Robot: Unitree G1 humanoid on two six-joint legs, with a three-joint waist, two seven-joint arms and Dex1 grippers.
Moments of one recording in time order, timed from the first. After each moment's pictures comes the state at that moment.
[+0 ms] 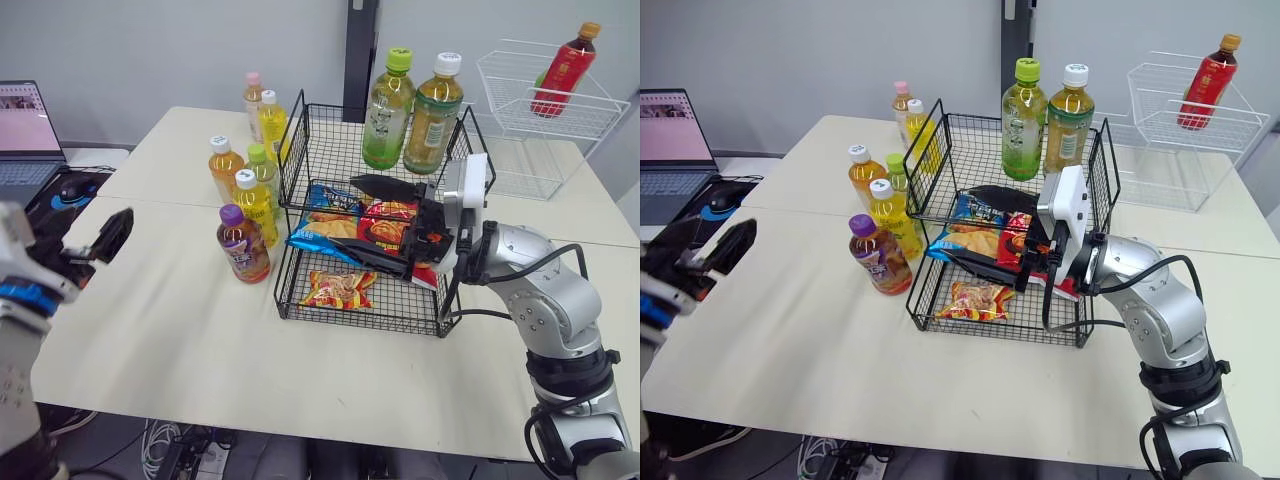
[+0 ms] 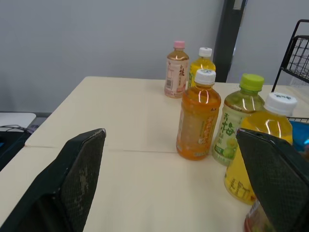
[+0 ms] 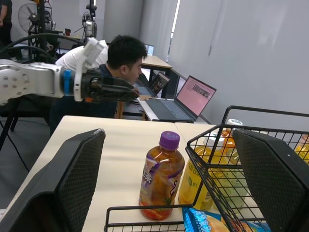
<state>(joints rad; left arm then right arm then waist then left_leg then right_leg) -0.21 0.66 0.71 -0.26 -0.57 0.66 -0.49 -0.57 -0.43 0.08 -0.44 0.60 0.50 0.78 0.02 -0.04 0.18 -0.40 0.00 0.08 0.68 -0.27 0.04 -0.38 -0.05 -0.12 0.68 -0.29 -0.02</state>
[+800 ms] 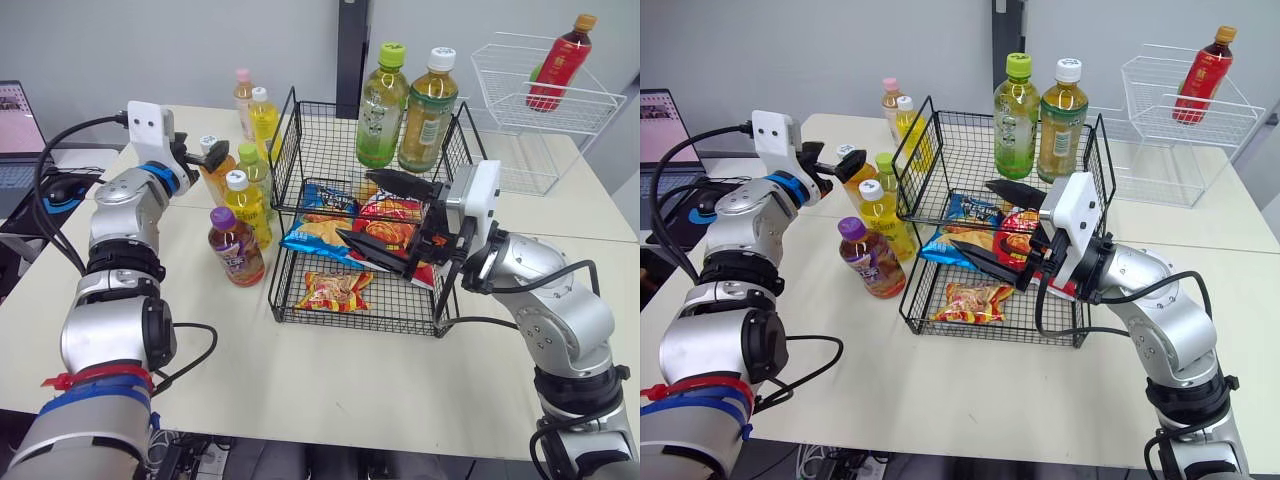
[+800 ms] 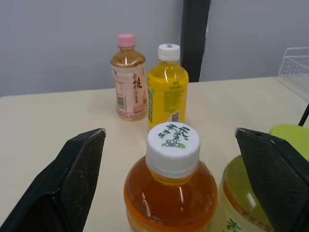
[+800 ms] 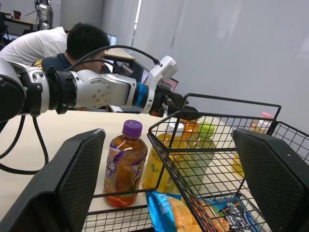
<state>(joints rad) -1.14 0.60 0.21 1.12 -0.17 0.04 -0.58 -0.51 -0.45 0.07 -0.56 0.53 0.51 0.65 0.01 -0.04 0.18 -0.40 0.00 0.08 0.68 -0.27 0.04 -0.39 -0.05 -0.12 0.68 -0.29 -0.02</state>
